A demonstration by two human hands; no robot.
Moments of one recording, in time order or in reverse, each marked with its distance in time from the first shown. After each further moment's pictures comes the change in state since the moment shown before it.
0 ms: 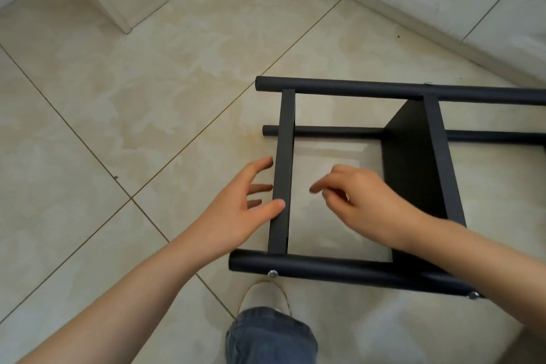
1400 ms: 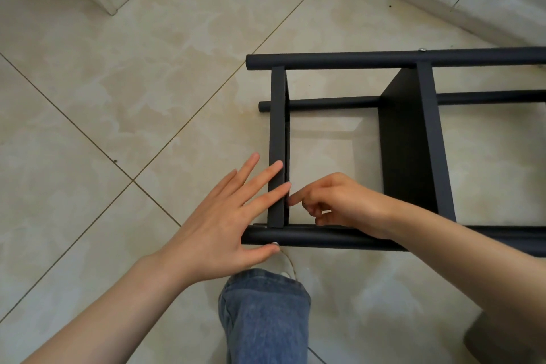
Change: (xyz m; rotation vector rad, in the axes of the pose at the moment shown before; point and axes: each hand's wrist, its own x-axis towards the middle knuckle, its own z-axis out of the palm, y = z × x) left_hand -0.048 -0.048 -0.007 0.852 -0.135 0.530; right_hand -0.016 -0.017 0.049 0.950 -0.301 0.483
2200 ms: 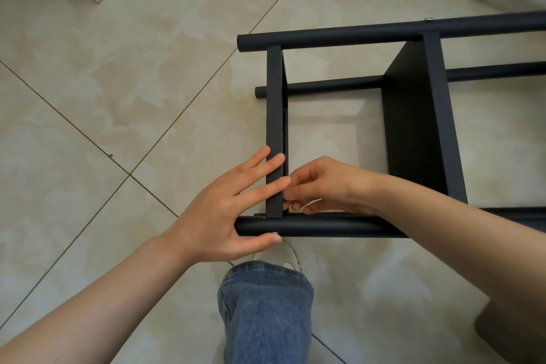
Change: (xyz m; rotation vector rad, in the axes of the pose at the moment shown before) left_hand 0.009 -0.018 0.017 -0.163 0.155 0.174; right_hand 0.022 0.002 -0.001 0.012 -0.156 0.013
